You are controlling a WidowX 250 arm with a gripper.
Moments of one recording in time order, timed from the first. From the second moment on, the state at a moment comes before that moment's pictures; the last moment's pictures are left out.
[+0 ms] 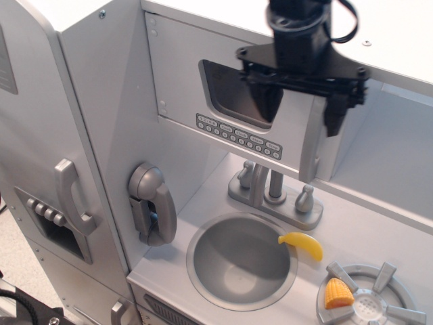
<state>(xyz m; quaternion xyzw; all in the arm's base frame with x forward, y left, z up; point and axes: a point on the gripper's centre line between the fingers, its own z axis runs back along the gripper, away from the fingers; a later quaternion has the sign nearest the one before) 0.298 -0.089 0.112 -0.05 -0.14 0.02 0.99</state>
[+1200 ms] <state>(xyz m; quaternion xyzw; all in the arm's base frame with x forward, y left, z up) 0.269 -0.082 0.100 -0.05 -0.12 -0.01 0.99</state>
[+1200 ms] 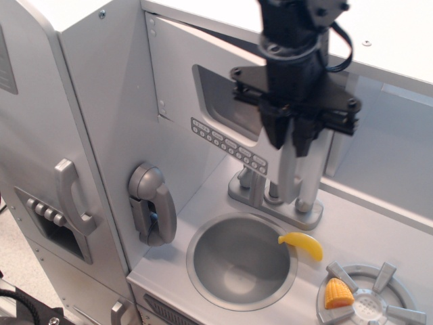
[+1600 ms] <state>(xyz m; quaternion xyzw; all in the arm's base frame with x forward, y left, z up) 0.227 -0.059 0.102 -0.03 -0.05 -0.04 1.00</state>
